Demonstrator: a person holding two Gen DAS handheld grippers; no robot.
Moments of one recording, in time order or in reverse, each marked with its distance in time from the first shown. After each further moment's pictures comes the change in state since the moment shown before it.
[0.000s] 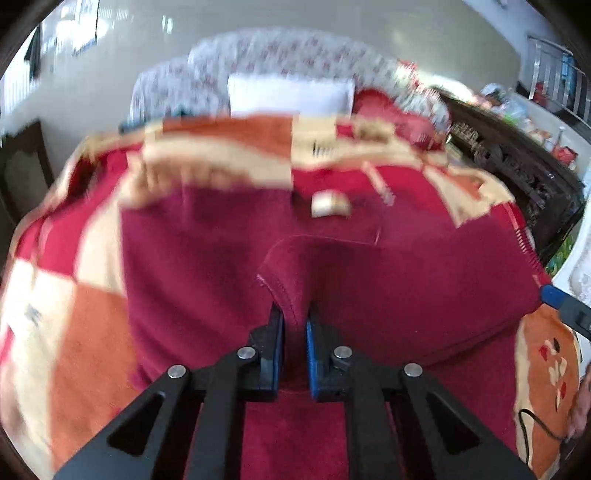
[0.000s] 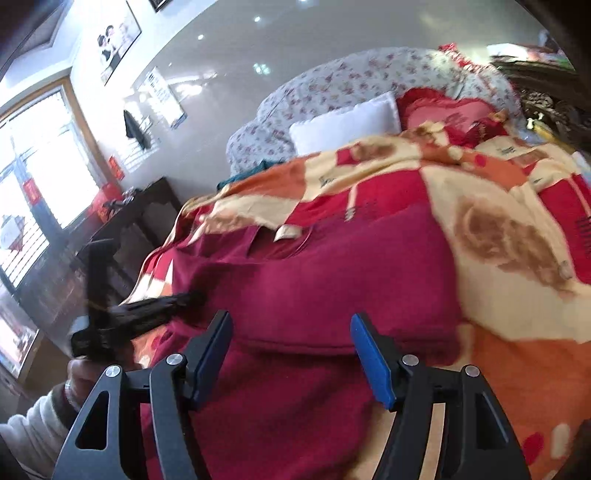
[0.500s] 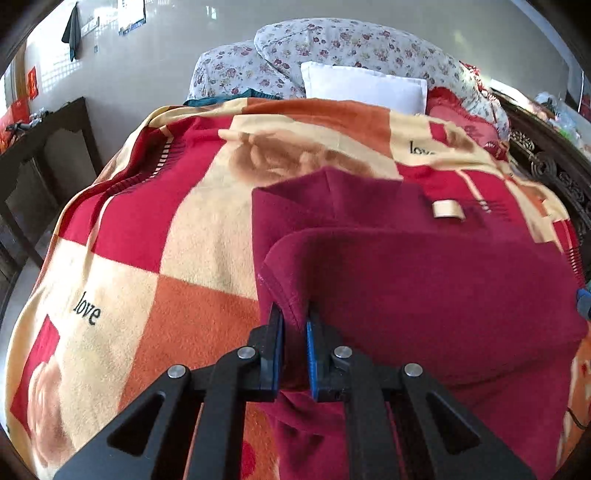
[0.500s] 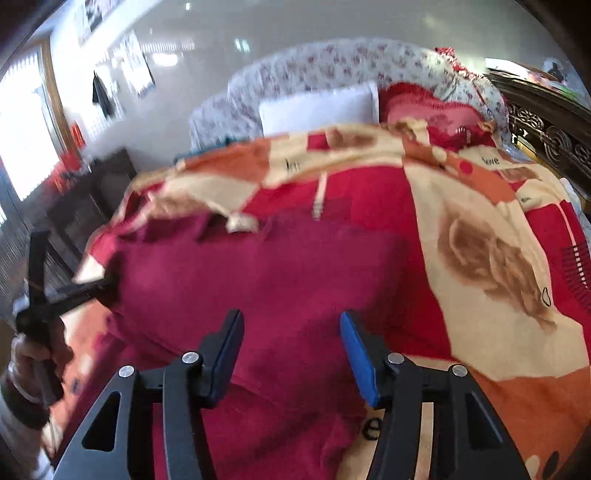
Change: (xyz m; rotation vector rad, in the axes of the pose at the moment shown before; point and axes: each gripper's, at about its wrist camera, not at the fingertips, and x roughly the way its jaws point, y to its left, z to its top) left arm 0.028 0.091 -0.003 -0.084 0.071 0.188; right arm 0.076 0.005 0.003 -0.121 0.162 -0.207
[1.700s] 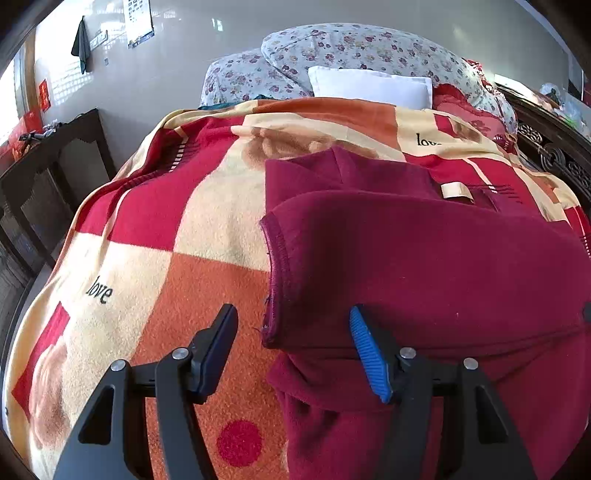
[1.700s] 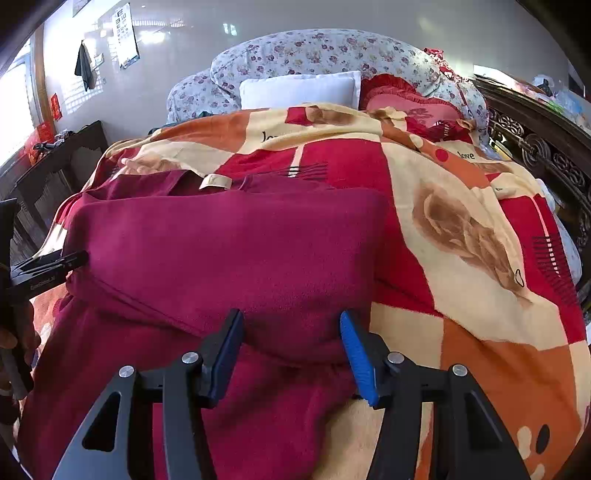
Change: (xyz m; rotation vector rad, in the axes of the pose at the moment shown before) left arm -0.006 -0.002 -0.026 0.011 -0.036 0.066; right arm -0.010 0.010 -0.025 -0.007 0.021 -0.118
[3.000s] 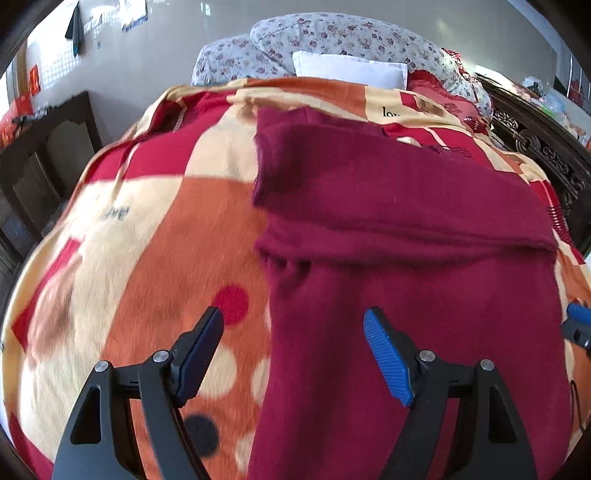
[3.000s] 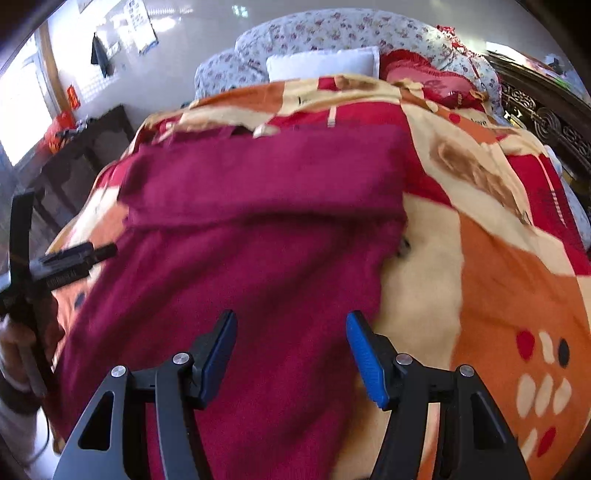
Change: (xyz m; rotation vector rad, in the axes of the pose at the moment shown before) left arm -0.063 0.003 -0.069 -0.009 0.080 -0.093; right arm -0.057 0.022 -0.079 0.014 0.123 0.114
